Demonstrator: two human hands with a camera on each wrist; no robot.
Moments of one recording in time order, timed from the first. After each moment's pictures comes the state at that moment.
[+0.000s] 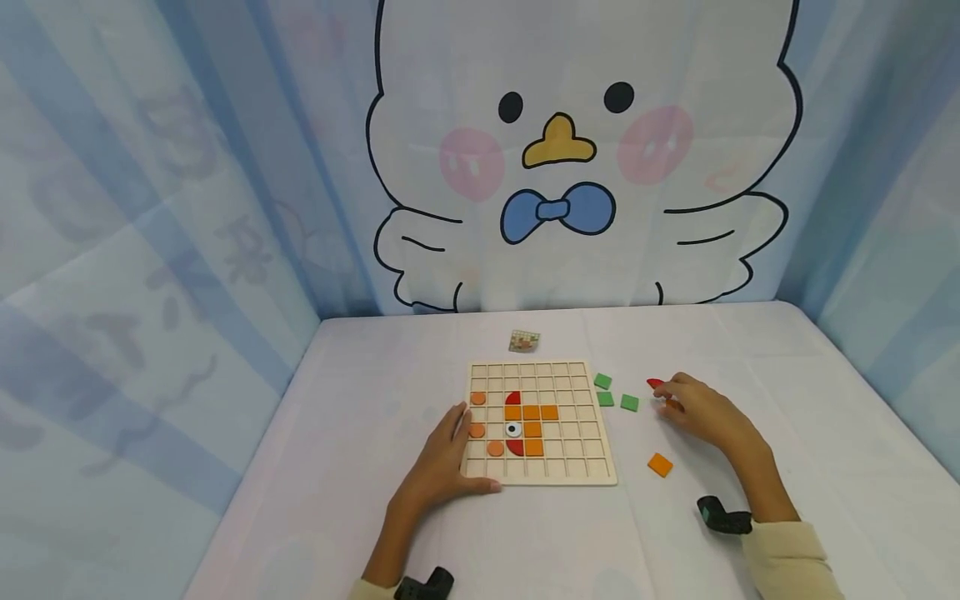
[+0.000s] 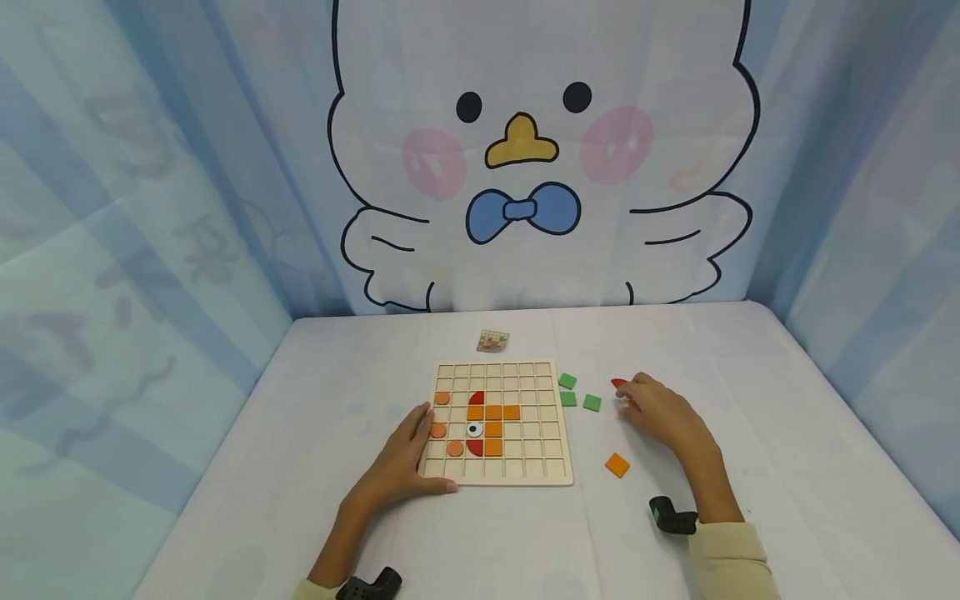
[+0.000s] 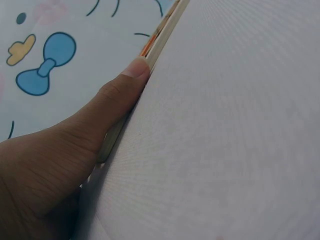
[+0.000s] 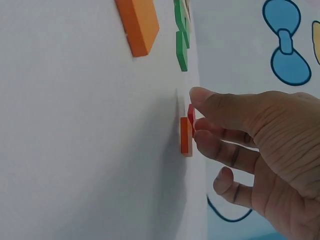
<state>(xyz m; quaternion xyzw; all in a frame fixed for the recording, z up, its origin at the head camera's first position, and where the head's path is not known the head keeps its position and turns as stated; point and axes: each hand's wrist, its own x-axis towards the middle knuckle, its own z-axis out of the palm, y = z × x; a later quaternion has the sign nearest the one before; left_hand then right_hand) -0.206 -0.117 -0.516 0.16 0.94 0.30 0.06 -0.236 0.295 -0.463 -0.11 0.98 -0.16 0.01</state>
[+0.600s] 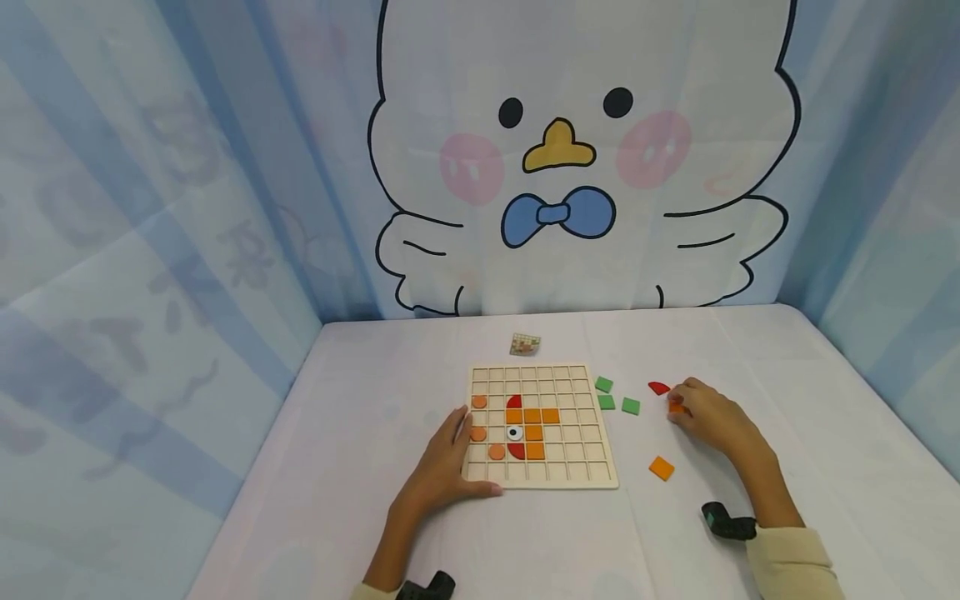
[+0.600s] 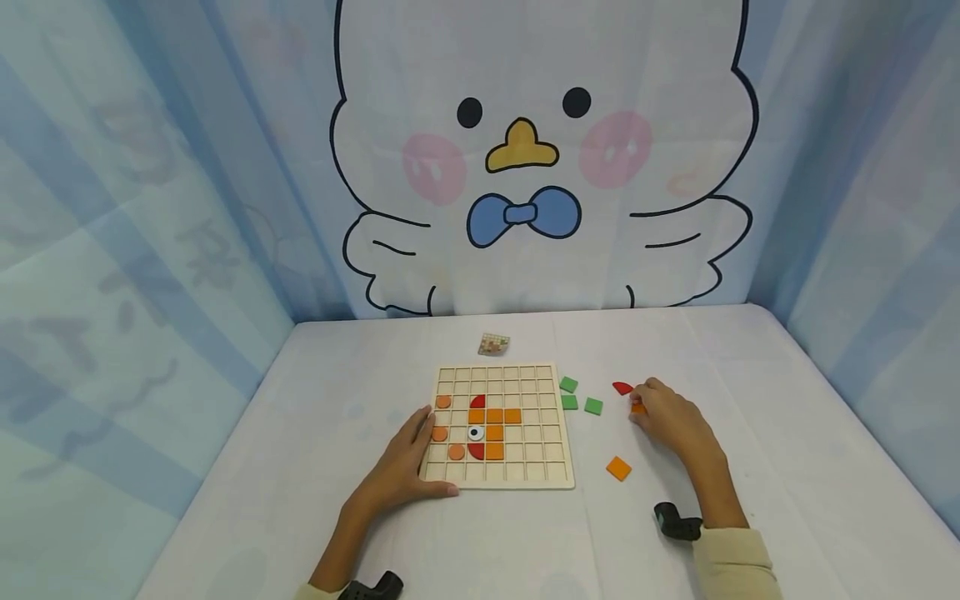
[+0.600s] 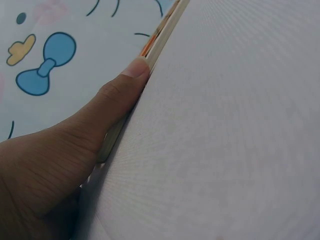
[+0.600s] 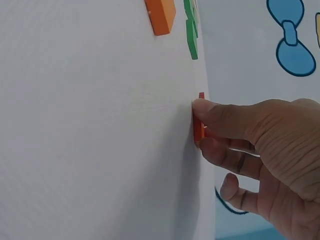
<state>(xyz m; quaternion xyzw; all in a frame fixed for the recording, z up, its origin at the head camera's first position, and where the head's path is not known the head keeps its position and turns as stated) -0.207 -0.118 -0.518 0.17 0.94 0.29 0.06 -0.233 0.306 -0.472 -0.08 0.99 -0.15 0.00</state>
